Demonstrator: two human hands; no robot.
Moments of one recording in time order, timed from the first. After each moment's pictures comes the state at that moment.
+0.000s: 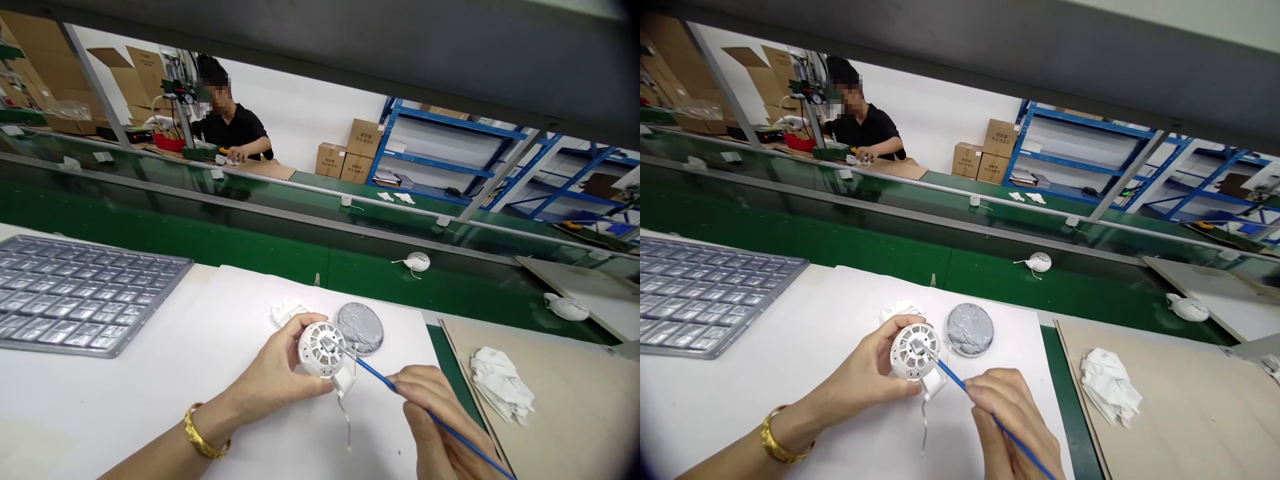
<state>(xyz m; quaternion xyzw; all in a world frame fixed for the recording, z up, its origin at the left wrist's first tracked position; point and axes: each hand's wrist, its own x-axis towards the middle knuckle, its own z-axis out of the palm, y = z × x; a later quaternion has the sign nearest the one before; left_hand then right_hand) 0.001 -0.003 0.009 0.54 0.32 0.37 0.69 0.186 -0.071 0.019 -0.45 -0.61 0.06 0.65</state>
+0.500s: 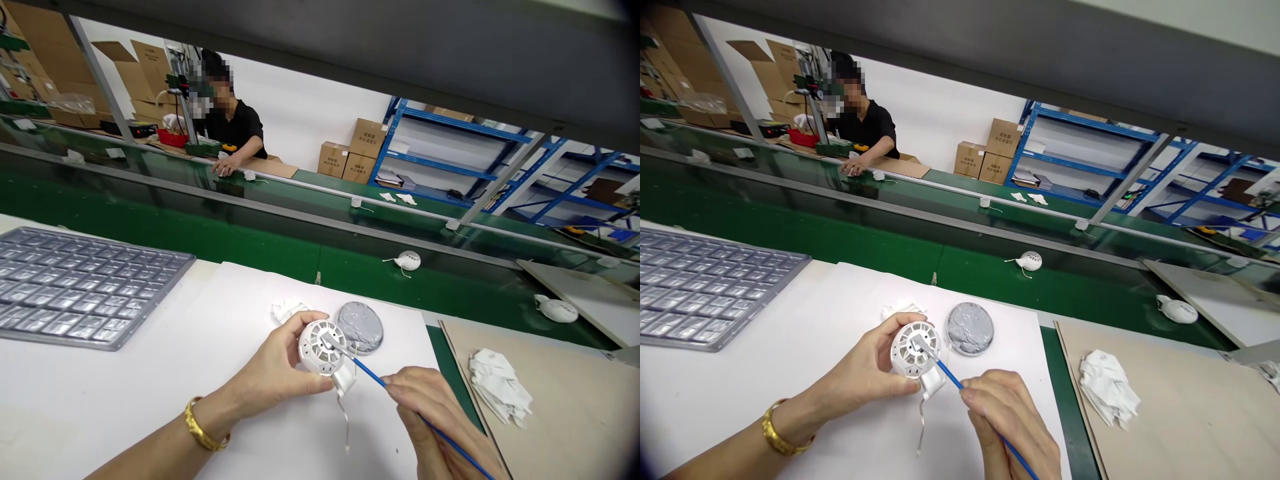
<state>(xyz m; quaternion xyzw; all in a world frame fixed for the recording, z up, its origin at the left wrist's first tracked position) 0.000 -0.002 0.020 0.52 0.31 0.37 0.71 0.192 -0.073 0.016 -0.42 -0.67 0.06 0.61</state>
